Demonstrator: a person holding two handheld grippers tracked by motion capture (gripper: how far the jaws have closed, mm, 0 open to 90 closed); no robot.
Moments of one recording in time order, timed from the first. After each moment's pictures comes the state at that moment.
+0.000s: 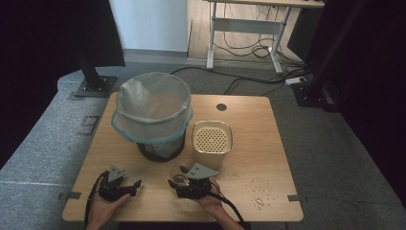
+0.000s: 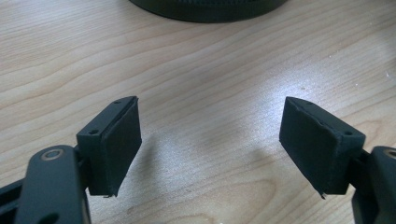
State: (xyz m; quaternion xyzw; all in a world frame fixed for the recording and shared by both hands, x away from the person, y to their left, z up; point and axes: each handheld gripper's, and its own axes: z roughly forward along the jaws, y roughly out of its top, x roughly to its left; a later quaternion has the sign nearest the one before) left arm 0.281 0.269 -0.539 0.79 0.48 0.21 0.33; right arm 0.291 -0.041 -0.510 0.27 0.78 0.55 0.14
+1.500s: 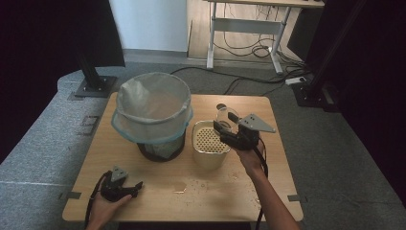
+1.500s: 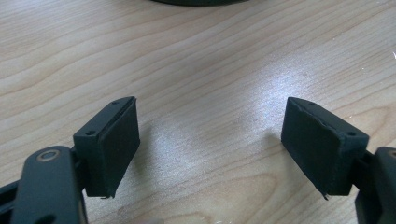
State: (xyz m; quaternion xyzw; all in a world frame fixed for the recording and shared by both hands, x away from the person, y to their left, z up) left arm 0.284 0.267 -0.544 0.80 0.47 0.19 0.32; right arm 0.364 -0.154 -0.376 0.36 0.68 0.58 0.28
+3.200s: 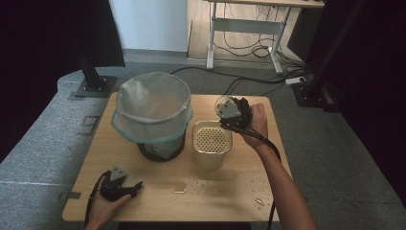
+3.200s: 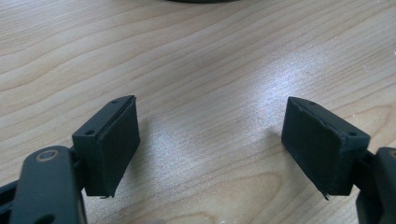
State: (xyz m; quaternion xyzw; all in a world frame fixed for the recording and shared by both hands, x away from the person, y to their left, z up) left arm 0.286 0.270 -0.545 0.80 0.47 0.18 0.32; right arm 0.416 -0.132 -0.361 0.18 0.81 0.27 0.49
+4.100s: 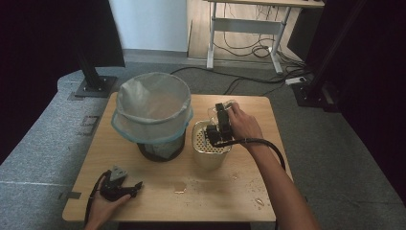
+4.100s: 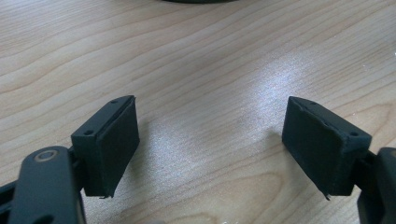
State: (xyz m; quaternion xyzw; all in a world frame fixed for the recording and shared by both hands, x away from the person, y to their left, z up) left arm 0.286 0.271 -0.546 0.80 0.47 0.18 0.32; right arm 0.407 -0.089 -0.405 -0.13 0.77 -0.04 0.62
